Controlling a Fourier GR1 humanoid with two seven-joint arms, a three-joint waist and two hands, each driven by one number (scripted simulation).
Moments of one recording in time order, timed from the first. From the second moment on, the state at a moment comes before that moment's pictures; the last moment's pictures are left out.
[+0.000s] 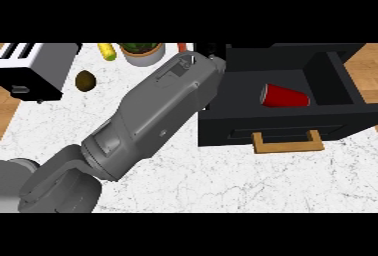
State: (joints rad) left arm -1.44 0.00 -0.61 -0.49 1.05 0.80 -0.28; right arm 0.13 -0.10 -0.49 -2.42 0.03 0.50 0.11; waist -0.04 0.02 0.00
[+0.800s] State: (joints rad) left arm -1.41 0.02 -0.58 -0.52 1.02 0.79 -0.22; right arm -0.19 -0.10 -0.09 -2.04 0.75 0.28 -0.01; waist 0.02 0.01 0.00
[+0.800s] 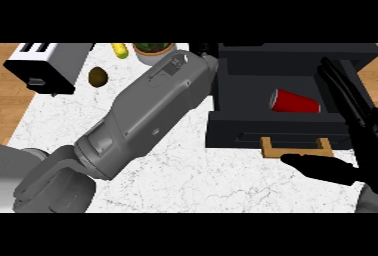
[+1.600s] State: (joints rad) left arm -1.32 0.18 -0.59 -0.70 0.94 0.82 -0.10; right arm -0.51 -0.14 0.03 -1.32 1.13 -0.03 -0.10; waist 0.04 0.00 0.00
